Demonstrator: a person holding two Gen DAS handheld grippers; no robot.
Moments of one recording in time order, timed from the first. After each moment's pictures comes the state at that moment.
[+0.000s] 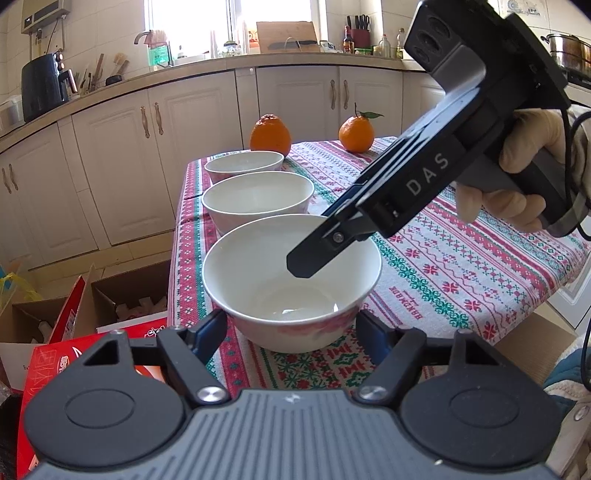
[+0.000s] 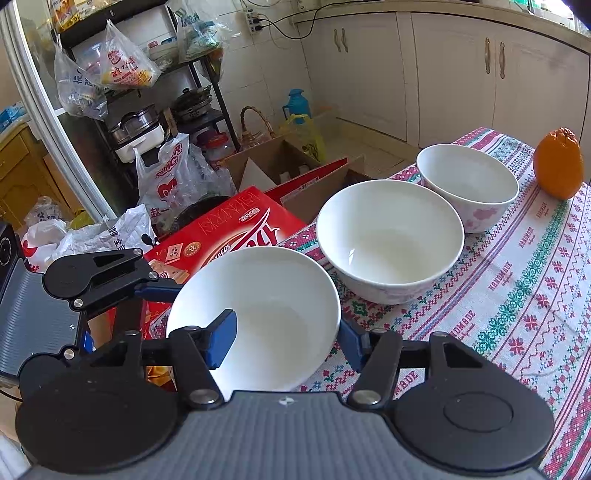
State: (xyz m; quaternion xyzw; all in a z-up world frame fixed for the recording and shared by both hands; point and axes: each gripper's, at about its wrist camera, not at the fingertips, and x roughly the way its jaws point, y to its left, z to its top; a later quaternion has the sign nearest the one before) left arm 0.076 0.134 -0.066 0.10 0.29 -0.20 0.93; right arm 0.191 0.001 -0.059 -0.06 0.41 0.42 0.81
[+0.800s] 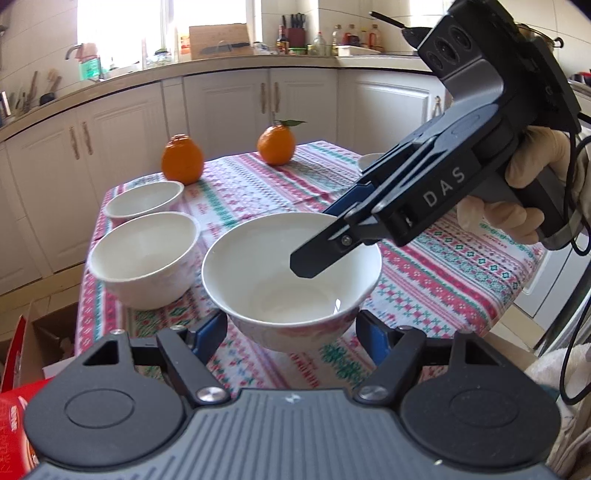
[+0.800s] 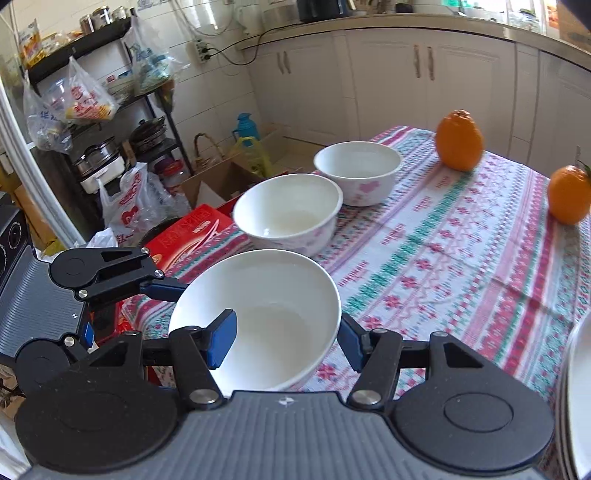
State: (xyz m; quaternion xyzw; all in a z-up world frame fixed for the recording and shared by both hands) left arm 0.091 0.060 -0.053 0.12 0.29 -0.30 0.90; right arm 0.164 -0.097 -0.047 -0.03 0.39 0.35 0.85
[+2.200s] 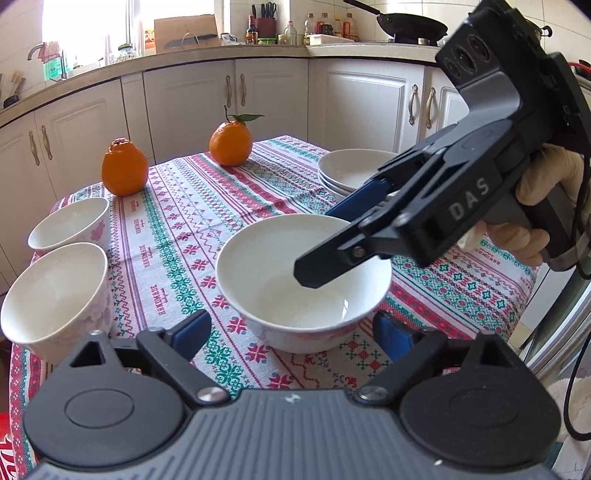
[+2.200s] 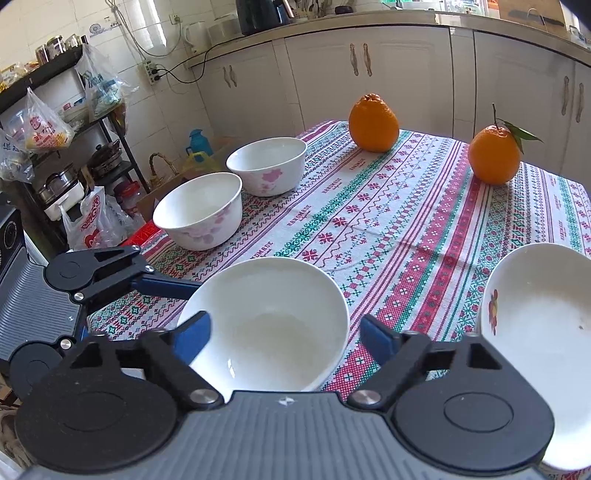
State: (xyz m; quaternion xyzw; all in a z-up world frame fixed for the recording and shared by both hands) left arm 0.119 -0.004 -0.062 0.12 0.30 -0.33 0.89; right arm 0.170 -0.167 -0.063 0.00 0.38 0.29 0.88
